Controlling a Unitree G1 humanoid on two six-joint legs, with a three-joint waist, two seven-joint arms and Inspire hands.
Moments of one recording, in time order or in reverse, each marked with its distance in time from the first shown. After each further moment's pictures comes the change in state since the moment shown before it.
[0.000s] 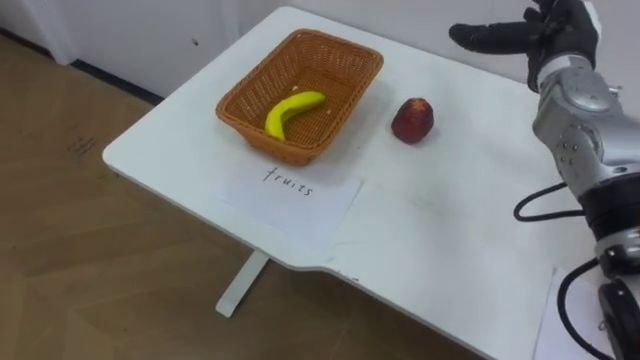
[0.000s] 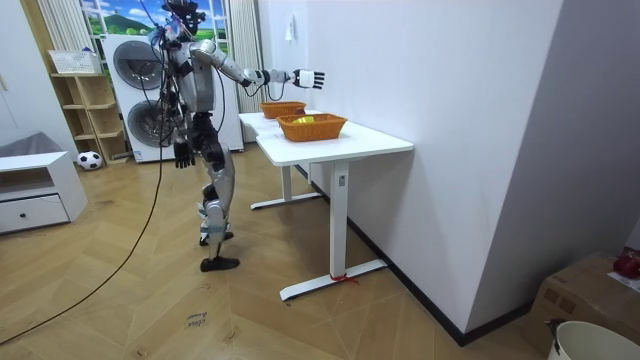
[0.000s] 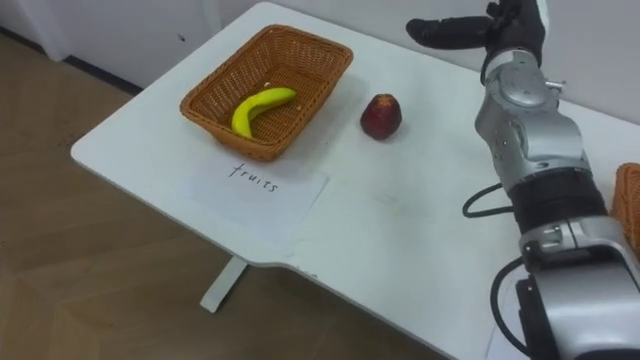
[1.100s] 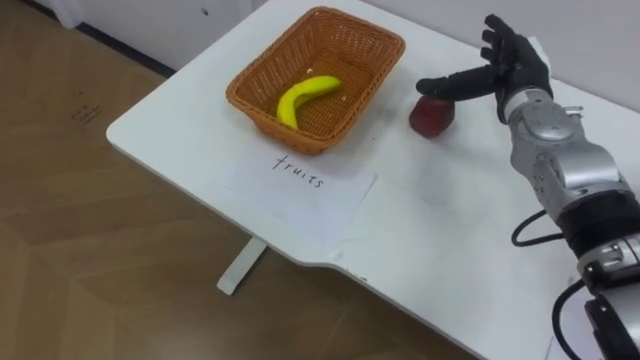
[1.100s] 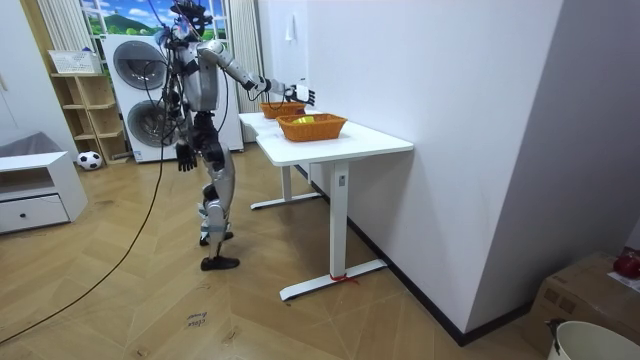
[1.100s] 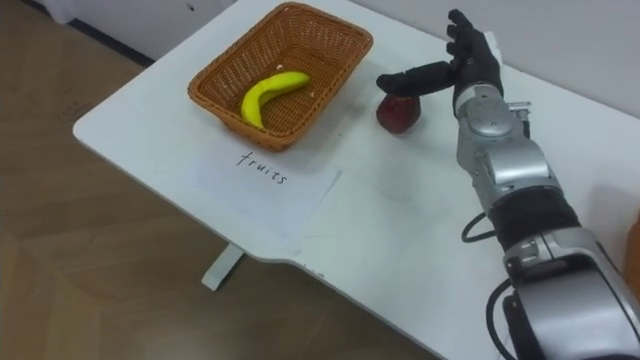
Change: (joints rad) left arm -0.032 0.001 -0.075 0.013 -0.007 -0.054 -0.023; right arm 0.021 0.042 0.119 0.074 -0.153 -0.037 0.116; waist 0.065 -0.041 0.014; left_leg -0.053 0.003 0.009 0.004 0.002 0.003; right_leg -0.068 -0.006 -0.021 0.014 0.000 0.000
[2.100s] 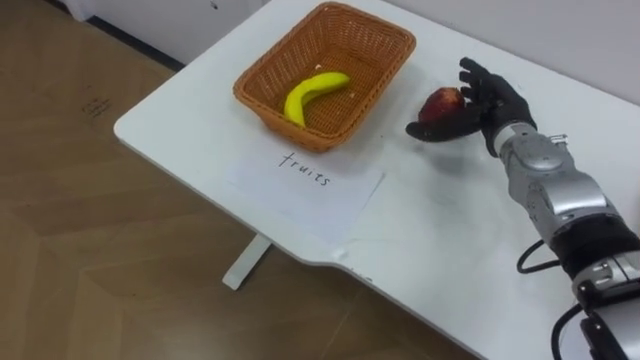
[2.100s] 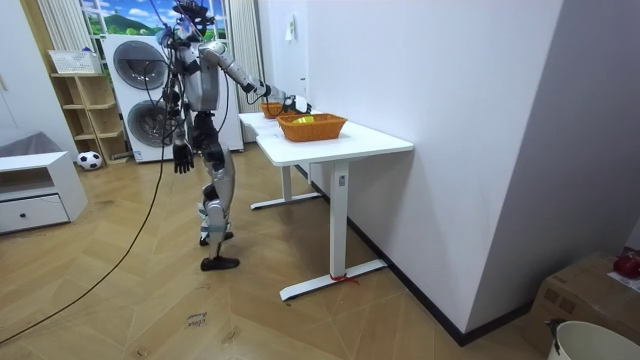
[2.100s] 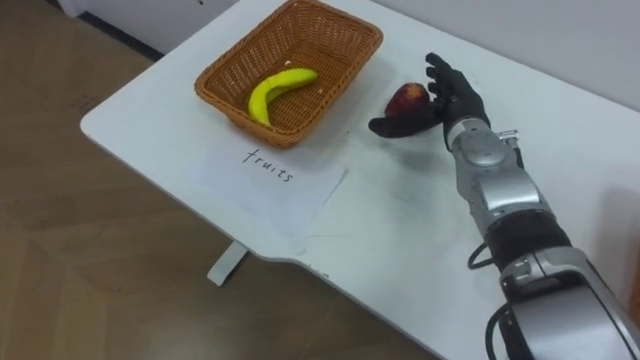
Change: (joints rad) left arm 0.000 0.000 0.004 0.055 0.003 -0.015 -0.045; right arm 0.059 0.007 0.019 0.087 -0.043 -0.029 0.111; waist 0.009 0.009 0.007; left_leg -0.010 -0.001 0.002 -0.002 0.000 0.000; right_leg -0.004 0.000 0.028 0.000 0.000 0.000
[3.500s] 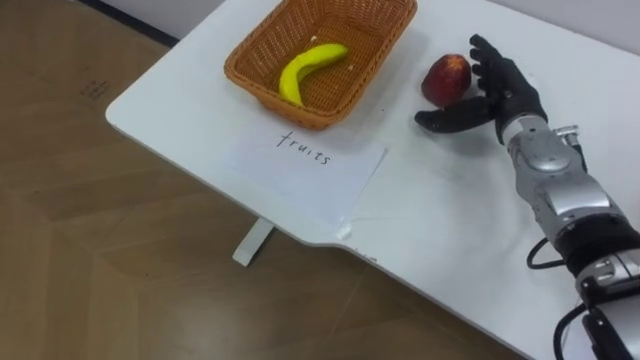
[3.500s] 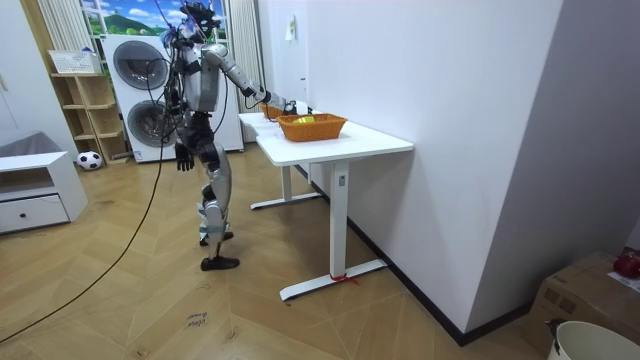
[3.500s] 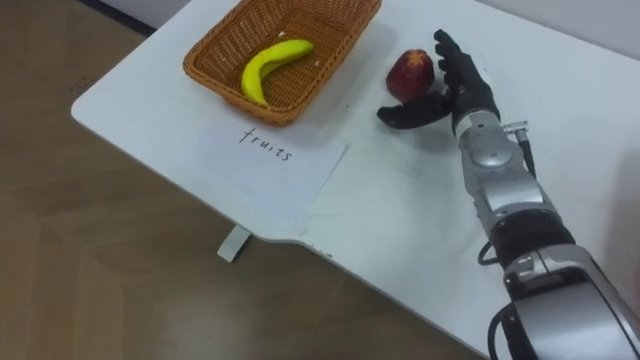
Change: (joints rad) left arm -0.059 0.004 -0.087 -0.002 -0.007 -0.050 0.012; right arm -0.012 -0.010 -0.005 0.066 -0.075 -0.168 -0.008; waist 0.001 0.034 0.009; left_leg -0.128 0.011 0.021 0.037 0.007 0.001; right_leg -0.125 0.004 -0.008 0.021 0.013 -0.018
